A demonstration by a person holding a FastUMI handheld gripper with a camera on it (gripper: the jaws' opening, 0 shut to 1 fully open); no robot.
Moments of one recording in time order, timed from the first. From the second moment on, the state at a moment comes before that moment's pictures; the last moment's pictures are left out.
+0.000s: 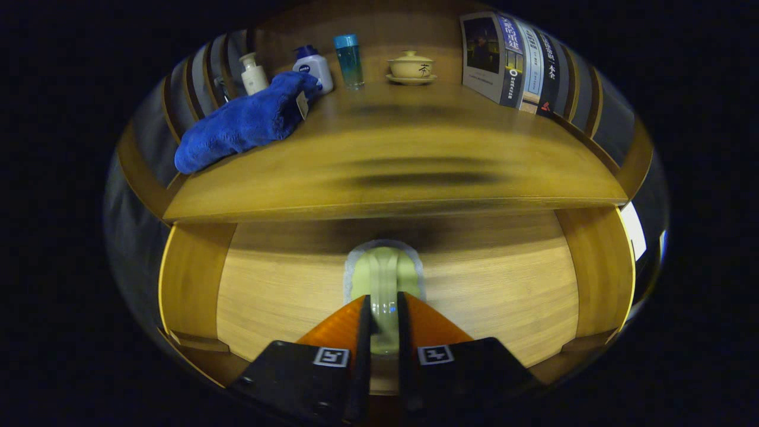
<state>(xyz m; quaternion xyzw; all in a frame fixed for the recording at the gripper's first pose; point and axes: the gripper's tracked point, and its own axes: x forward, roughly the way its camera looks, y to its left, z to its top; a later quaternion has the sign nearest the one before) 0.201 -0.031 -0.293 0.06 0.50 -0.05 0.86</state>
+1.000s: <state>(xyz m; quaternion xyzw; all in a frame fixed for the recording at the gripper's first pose) 0.183 -0.035 -0.142 0.09 0.38 -0.03 0.92</state>
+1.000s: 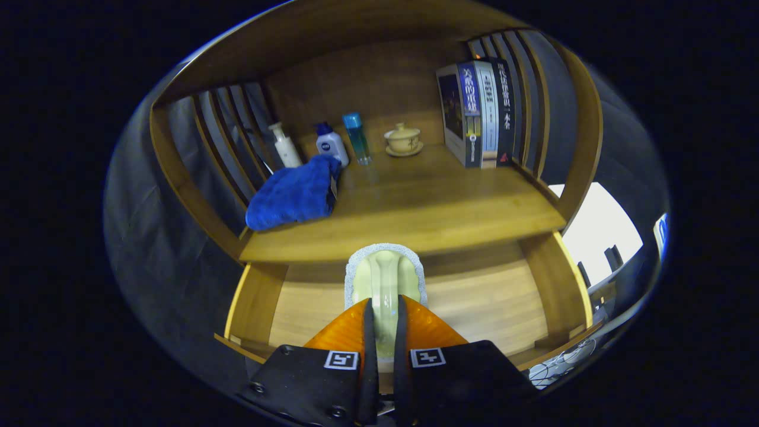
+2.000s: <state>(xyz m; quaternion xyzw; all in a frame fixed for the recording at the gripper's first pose) 0.354 -0.049 -0.158 0.06 0.41 -0.09 0.91</state>
